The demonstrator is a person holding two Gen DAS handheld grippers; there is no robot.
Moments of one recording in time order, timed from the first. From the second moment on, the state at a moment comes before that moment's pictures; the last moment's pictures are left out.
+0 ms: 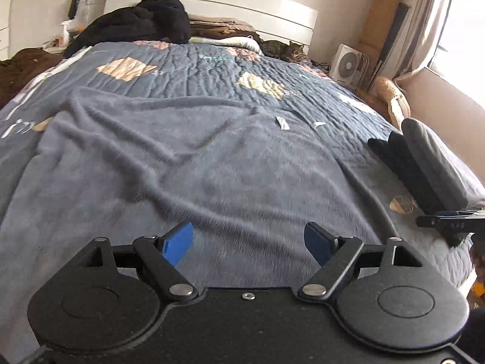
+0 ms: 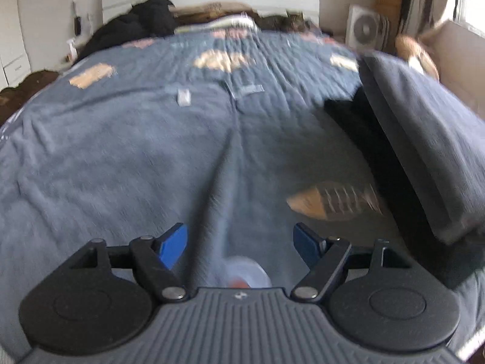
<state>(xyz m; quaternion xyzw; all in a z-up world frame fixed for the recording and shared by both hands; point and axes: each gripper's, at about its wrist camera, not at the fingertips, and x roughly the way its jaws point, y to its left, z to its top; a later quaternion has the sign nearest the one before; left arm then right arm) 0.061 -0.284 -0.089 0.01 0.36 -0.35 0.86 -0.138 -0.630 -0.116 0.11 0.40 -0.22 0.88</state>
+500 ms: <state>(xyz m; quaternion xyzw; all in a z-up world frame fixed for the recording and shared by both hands) 0.005 -0.290 -0.077 0.03 0.36 -0.36 0.86 -0.161 -0.632 -0.175 0.14 0.52 -0.12 0.84</state>
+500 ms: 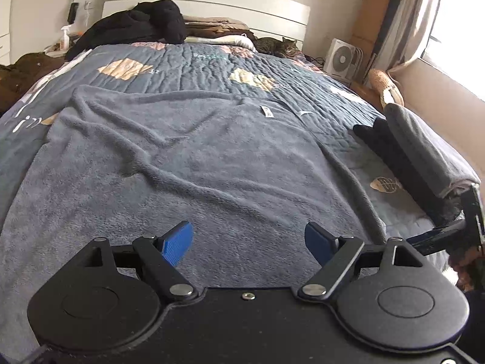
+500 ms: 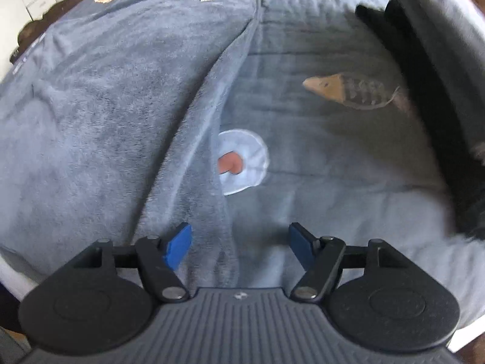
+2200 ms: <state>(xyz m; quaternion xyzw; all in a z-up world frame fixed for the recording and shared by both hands) -0.033 -0.069 -0.160 0.54 0.10 -0.27 0.79 -0.169 -0.445 -0.086 0.26 0.36 -0.03 0.90</state>
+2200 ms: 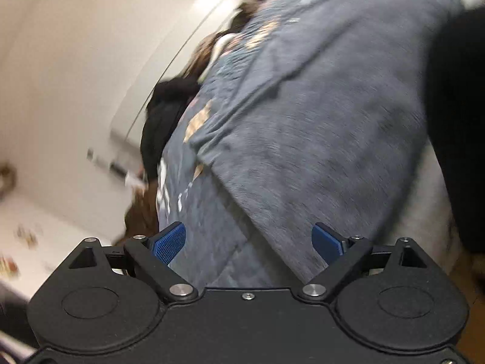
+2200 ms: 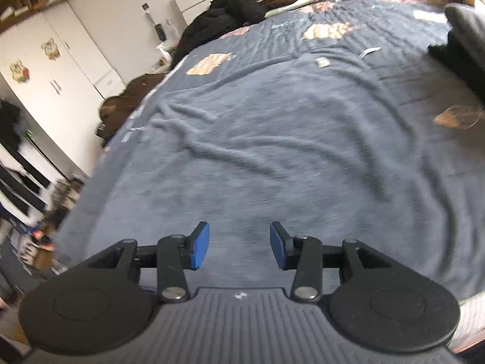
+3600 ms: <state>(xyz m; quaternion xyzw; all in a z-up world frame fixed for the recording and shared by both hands) -0.015 -0.102 -0.215 0.54 0.08 -0.27 0.79 -0.128 -0.259 -0.074 0.22 0.40 0.15 0.87</state>
